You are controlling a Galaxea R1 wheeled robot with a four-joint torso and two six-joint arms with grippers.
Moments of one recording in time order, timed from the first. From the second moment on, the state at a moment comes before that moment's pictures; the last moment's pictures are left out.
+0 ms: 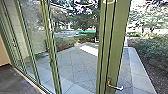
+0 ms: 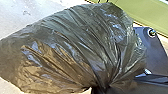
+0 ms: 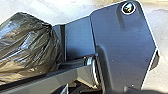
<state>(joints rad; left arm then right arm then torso) 1.53 3.08 -2.81 -0.32 -0.13 0.42 -1.63 3.09 -2.72 0.13 0.14 0.07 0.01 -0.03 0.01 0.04</state>
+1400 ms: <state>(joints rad) 1.53 3.08 -2.81 -0.32 -0.13 0.42 -1.63 3.08 -2.72 0.14 0.14 0.07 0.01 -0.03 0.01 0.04</state>
